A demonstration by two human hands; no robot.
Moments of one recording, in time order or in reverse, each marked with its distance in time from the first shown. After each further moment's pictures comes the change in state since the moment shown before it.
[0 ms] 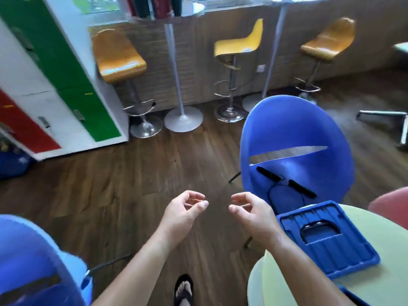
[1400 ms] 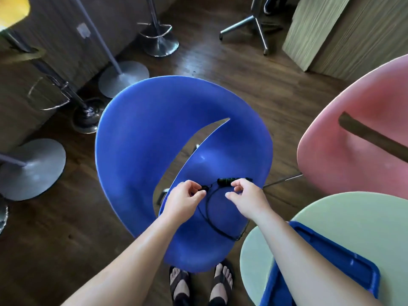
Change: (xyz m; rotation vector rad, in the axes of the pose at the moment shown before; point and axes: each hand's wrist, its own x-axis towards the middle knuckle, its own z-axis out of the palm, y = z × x) left_hand 0.444 0.033 0.371 0.678 -0.703 0.188; right_hand 0.281 0.249 -0.190 0.144 0.514 0.790
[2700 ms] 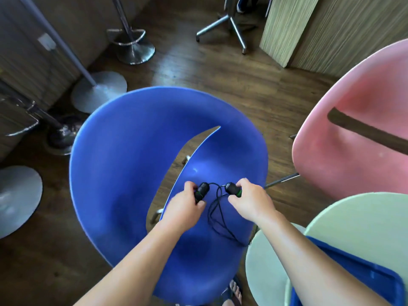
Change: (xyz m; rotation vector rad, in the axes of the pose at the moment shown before) left_hand 0.069 0.014 0.001 0.351 -0.151 0.070; right_hand 0.048 -0.020 -0.006 -0.324 0.077 0.084
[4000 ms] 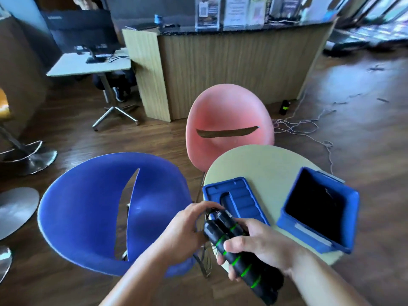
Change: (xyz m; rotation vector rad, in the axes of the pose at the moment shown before) left_hand -0.353 0.080 -0.075 -0.100 -0.353 1.133; right_hand -0.499 0.026 -0.045 1.328 -0.171 -0.210
